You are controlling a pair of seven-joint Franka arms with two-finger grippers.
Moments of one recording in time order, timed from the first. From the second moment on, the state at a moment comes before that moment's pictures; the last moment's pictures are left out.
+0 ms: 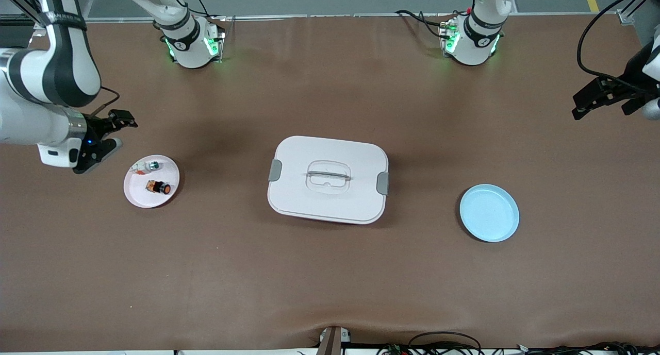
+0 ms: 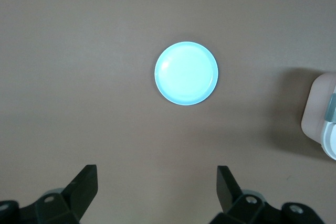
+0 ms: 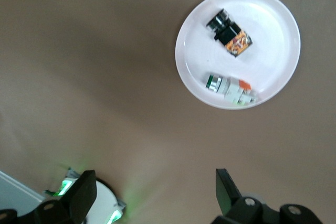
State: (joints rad) left arm 0.10 -0.05 -0.14 -1.58 0.04 1.58 -0.12; right arm -0.10 0.05 0.00 -2.01 0.00 1.67 -0.64
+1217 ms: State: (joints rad) left arm 0.10 -0.06 -0.14 -1.59 0.04 1.60 -0.12; right arm -0.10 0.07 0.00 -1.61 -0.08 1.31 -0.21
